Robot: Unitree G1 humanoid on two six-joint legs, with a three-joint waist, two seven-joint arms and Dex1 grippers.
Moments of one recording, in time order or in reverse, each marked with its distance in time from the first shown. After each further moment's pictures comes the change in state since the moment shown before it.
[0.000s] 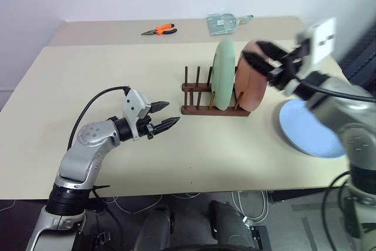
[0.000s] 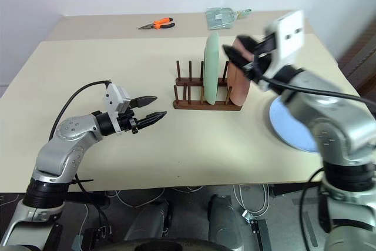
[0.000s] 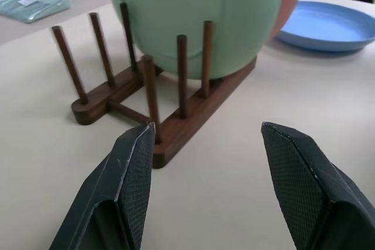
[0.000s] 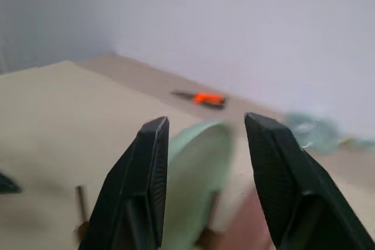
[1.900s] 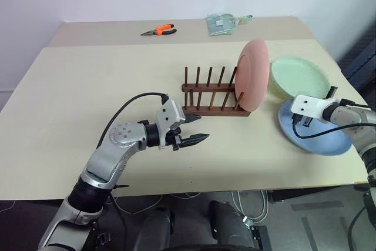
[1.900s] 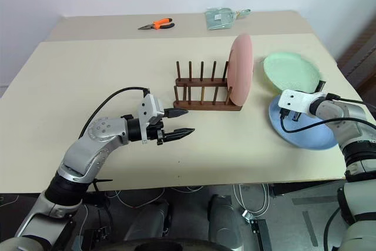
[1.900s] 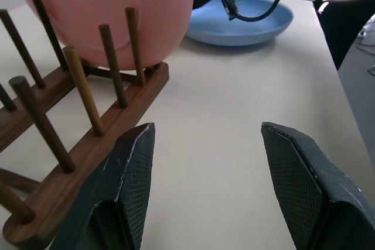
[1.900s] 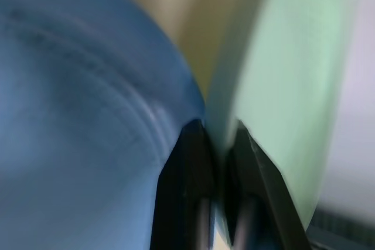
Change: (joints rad) left arm -0.073 -0.066 -0.203 -0.056 0.053 0.040 -0.019; right arm -0.143 -0.114 0.535 1.307 -1.301 -1.095 0.151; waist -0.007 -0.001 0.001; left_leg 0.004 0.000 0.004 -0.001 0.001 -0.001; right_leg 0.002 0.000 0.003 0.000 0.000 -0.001
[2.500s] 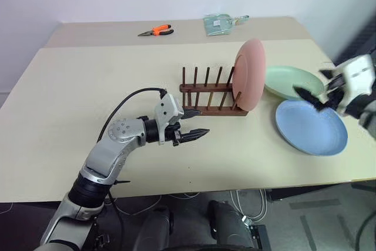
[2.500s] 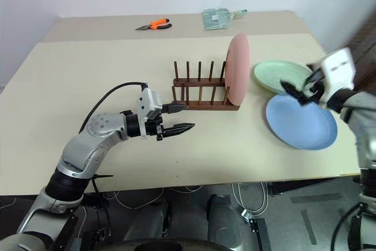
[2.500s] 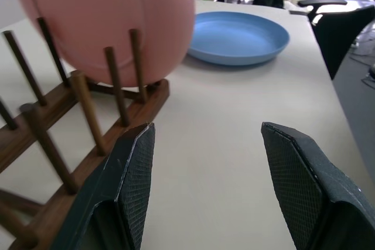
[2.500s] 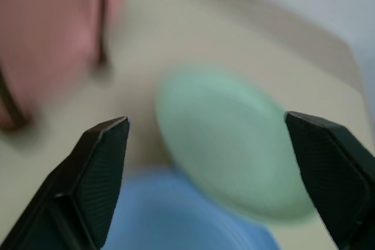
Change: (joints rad) left arm -0.032 -0.015 0.004 0.026 -0.025 -0.002 -0.014; right arm 0.316 -0.013 -0.319 -0.639 0.519 0.601 0.174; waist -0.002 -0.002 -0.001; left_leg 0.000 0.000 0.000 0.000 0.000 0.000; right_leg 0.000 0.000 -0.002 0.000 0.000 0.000
